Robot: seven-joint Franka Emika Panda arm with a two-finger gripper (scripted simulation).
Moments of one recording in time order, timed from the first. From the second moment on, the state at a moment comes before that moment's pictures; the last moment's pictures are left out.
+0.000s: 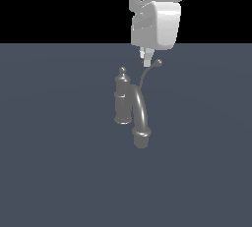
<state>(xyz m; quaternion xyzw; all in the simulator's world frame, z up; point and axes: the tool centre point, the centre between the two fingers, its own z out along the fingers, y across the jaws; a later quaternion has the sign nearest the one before) -0.060 -0.051 0.244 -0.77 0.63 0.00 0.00</state>
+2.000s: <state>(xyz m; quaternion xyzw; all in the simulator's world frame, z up) 0.049 -0.077 0.249 -0.77 0.64 0.00 0.01</state>
